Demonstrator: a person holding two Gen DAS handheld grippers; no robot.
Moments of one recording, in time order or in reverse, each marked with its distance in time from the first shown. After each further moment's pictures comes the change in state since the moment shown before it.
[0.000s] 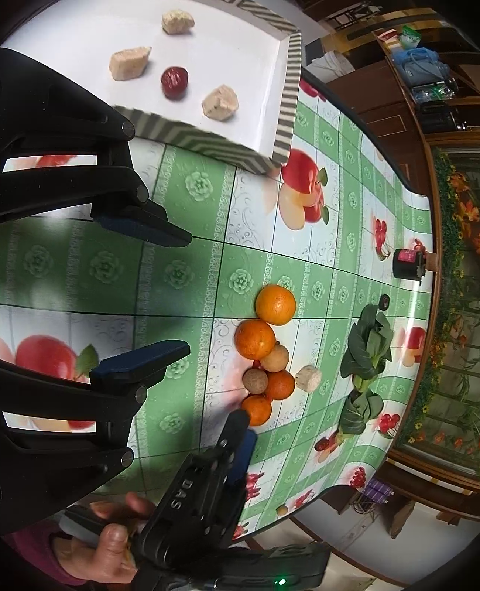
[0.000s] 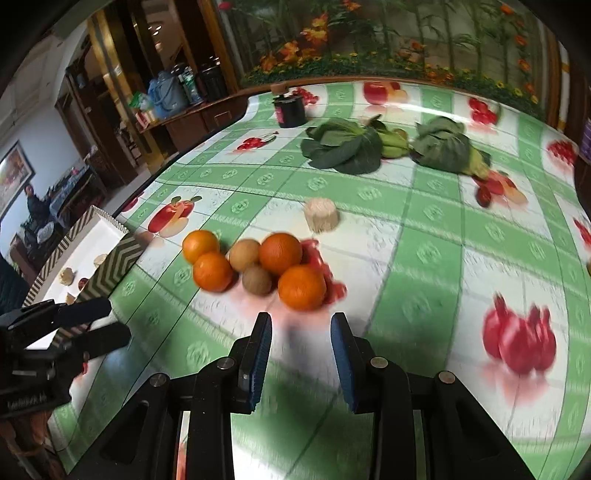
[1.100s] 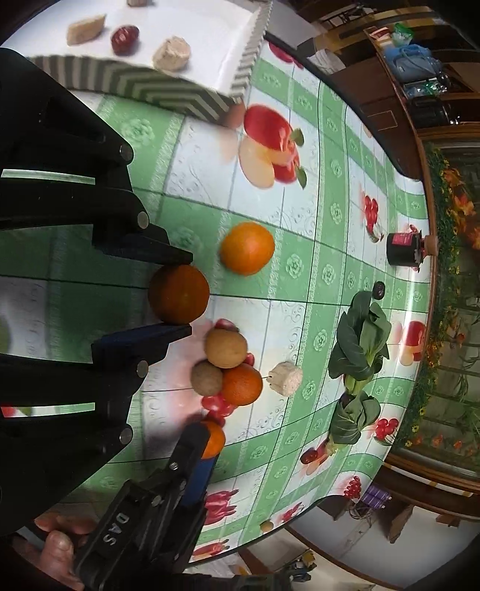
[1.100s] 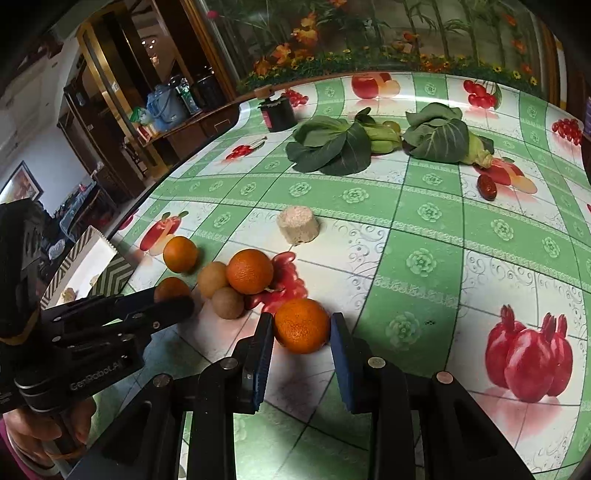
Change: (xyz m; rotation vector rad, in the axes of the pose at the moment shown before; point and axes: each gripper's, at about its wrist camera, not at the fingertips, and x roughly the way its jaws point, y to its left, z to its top) left arm 0.037 -0.021 0.025 0.011 -0.045 0.023; right arm 0.005 -0.028 -0.001 0.089 -0.013 0.072
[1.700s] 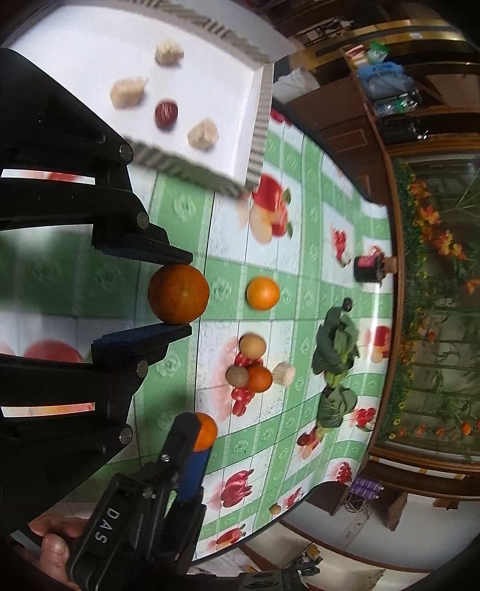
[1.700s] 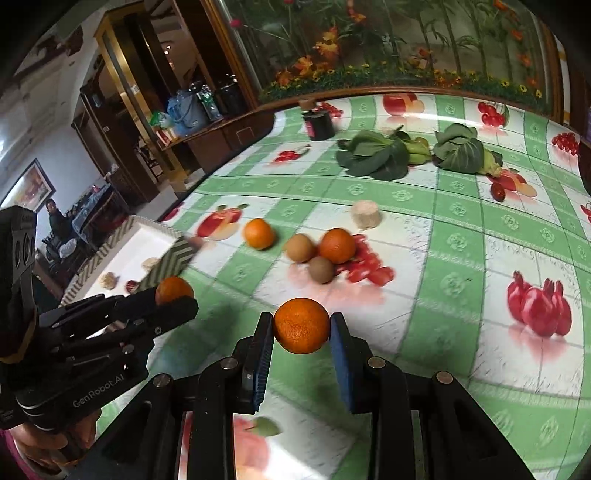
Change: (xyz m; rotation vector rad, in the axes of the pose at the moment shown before) left arm -0.077 0.017 -0.040 0.040 -0.123 0.059; right arm -0.044 0.068 -0.034 -0.036 -0.057 0.038
